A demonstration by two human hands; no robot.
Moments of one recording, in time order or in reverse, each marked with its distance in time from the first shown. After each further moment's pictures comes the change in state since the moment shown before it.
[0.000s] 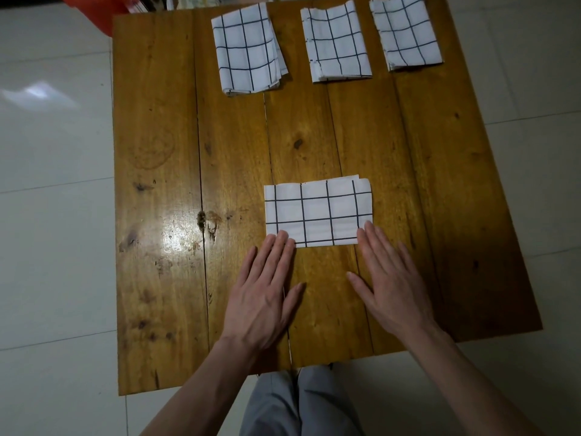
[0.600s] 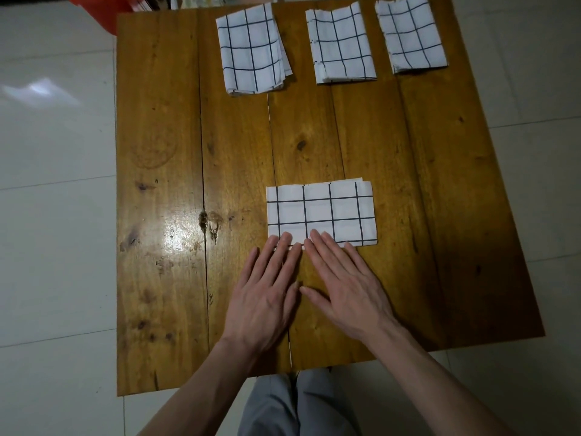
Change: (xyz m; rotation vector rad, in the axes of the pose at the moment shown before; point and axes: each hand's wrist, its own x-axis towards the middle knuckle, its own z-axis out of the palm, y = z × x) left_hand 0.000 -0.002 0.001 -0.002 0.016 0.041; right_hand 0.019 -0.057 0.003 -0.044 -0.074 -0.232
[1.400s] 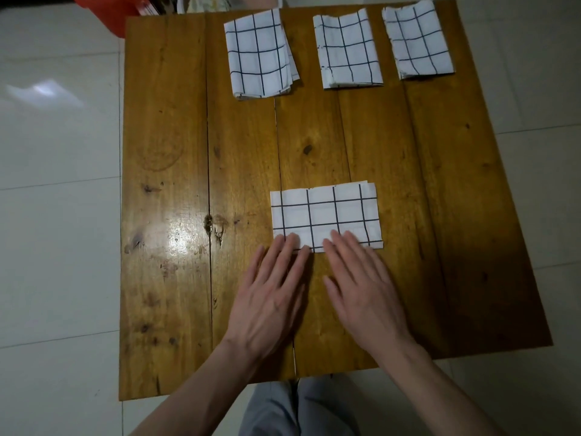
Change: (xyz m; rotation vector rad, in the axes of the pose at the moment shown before) left_hand 0.006 0.001 -0.016 0.104 0.041 0.057; right_hand -0.009 -0.006 -0.015 0.016 0.219 0.100
